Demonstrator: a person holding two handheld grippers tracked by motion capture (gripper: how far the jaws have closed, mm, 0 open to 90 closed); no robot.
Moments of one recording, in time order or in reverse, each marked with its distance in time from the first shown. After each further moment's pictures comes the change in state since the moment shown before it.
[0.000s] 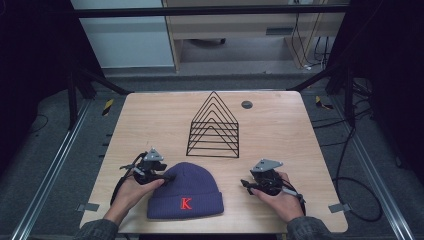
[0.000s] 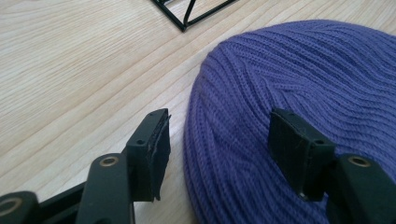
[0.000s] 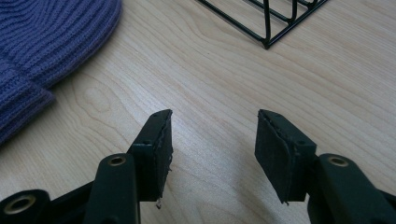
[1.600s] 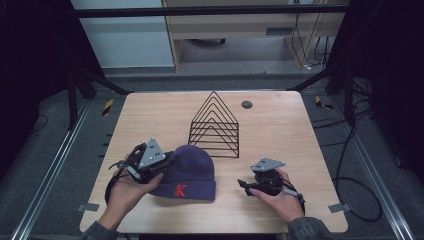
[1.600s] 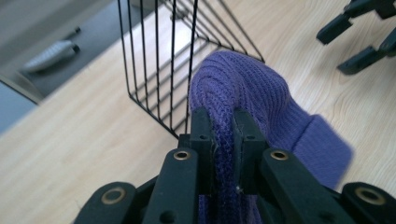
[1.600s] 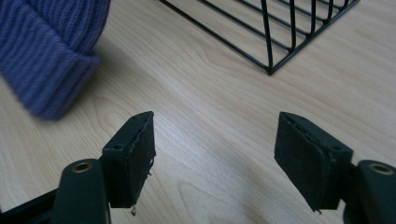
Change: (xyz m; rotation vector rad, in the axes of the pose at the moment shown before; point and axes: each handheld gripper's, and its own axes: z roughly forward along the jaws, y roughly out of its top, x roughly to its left) left arm -0.071 0.066 -0.102 -0.228 0.165 0.329; right arm 0.004 0.008 -0.009 -0.061 0.015 0.008
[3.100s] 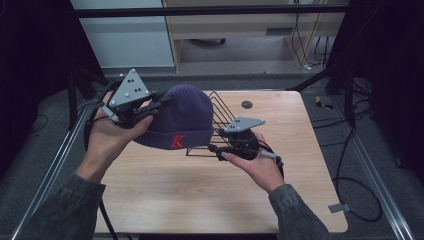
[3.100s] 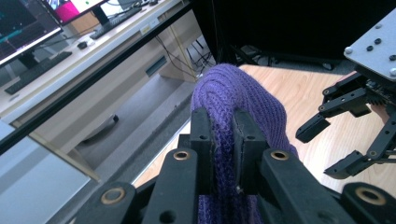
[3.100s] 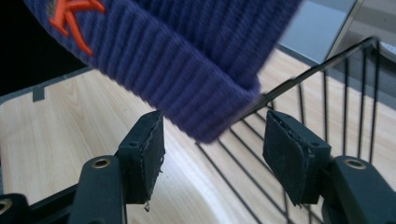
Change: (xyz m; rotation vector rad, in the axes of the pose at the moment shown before) left arm 0.066 0.128 -0.063 -0.221 0.070 0.086; right arm 0.031 0.153 -0.026 -0.201 0.123 -0.090
